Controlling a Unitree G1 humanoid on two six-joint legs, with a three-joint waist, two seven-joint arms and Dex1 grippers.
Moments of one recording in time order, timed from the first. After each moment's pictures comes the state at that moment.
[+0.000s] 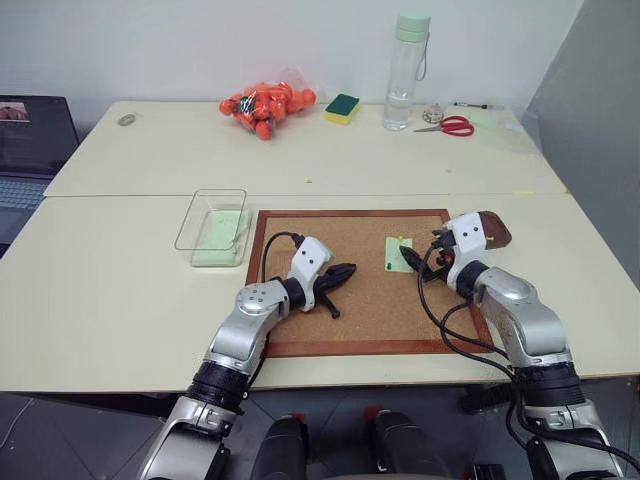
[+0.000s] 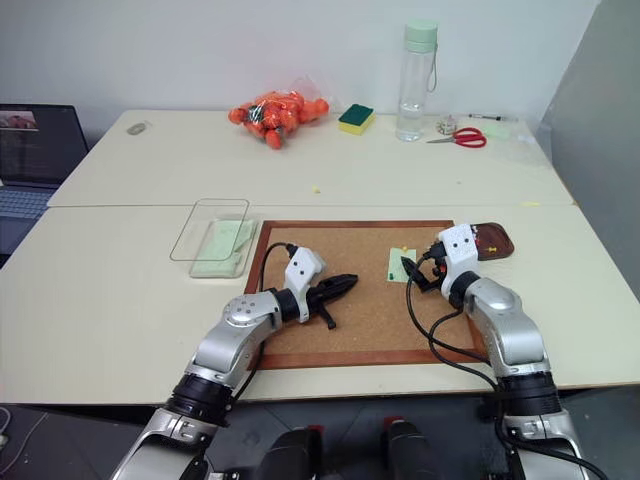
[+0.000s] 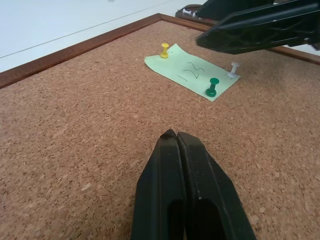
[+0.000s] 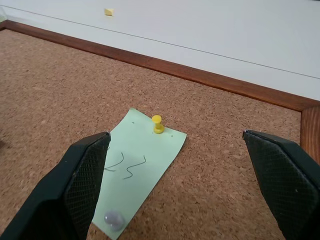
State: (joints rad) left arm -0.42 0.27 -0.22 0.21 -0.16 0.22 -0.73; right arm -0.40 -0.33 0.01 0.04 0.21 0.49 0.41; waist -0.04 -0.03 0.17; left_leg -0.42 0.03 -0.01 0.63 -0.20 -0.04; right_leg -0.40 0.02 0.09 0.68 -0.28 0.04
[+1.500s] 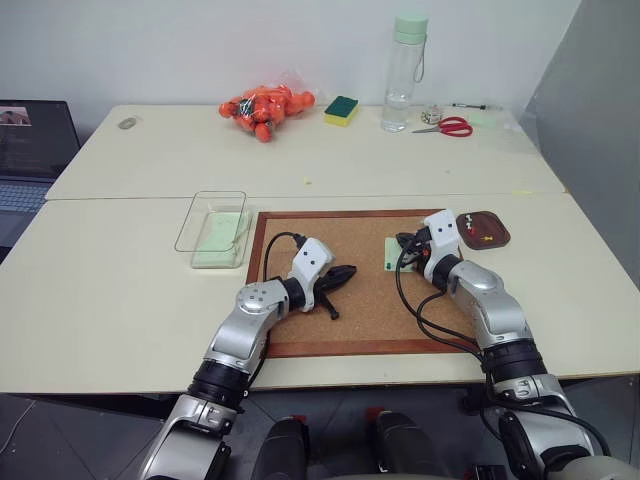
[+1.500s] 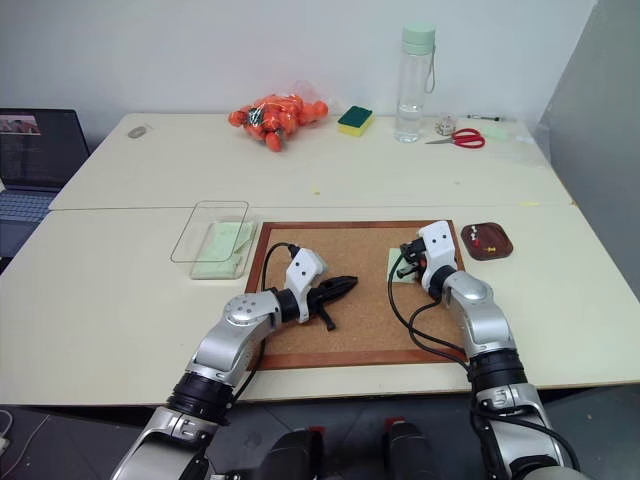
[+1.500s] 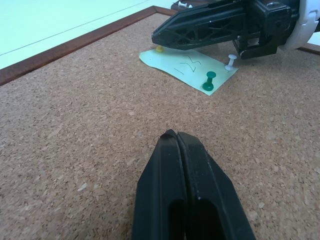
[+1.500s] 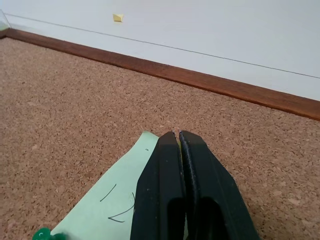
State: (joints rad) left arm -0.42 0.26 -0.21 0.21 -0.14 0.23 -0.73; right arm -0.51 -0.24 0.01 0.30 0.16 0.29 0.45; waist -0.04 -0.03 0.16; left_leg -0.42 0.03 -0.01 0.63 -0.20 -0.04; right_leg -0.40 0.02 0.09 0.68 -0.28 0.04
